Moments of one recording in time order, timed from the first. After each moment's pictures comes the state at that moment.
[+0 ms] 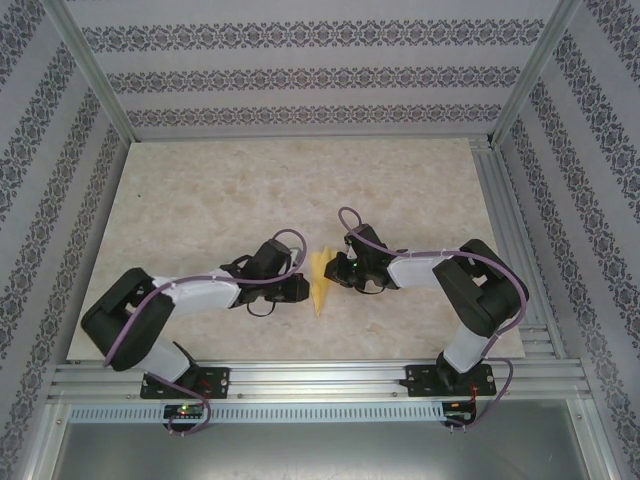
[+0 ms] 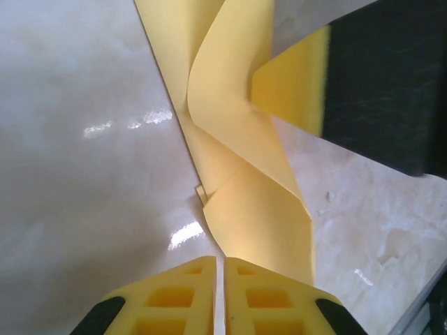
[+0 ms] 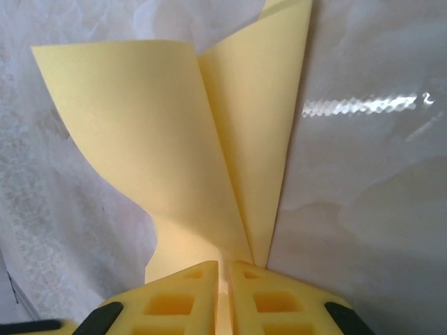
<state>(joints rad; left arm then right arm) -0.73 1.48 0.64 -0.07 0.32 -0.71 0.63 1.71 0.70 0.09 -0.38 0.92</state>
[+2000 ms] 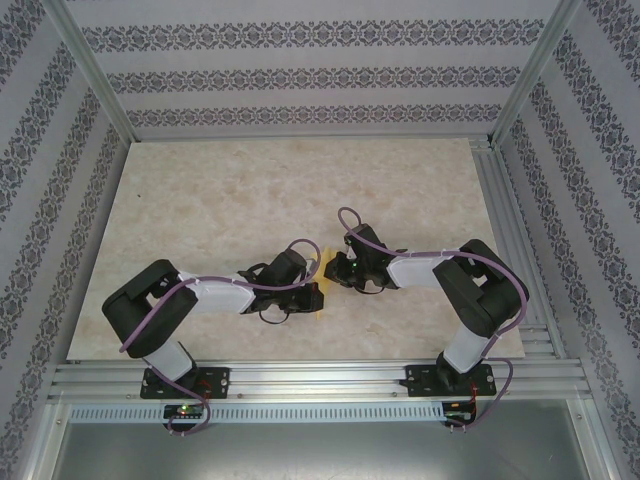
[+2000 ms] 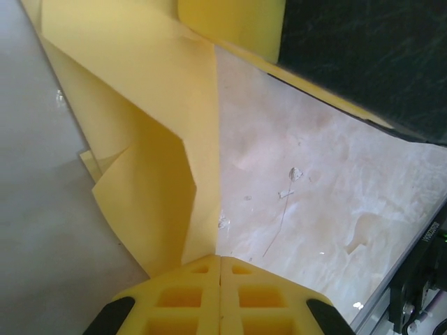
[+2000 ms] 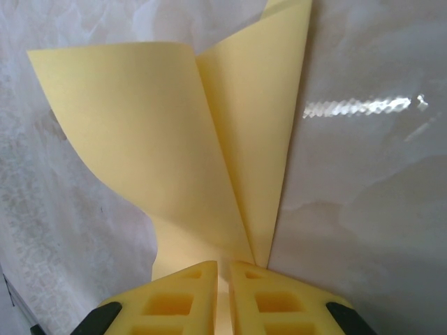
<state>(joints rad) -0.84 1.62 0.65 0.08 0.38 -0.87 0.63 1.71 0.71 0.08 -0.37 0.92</state>
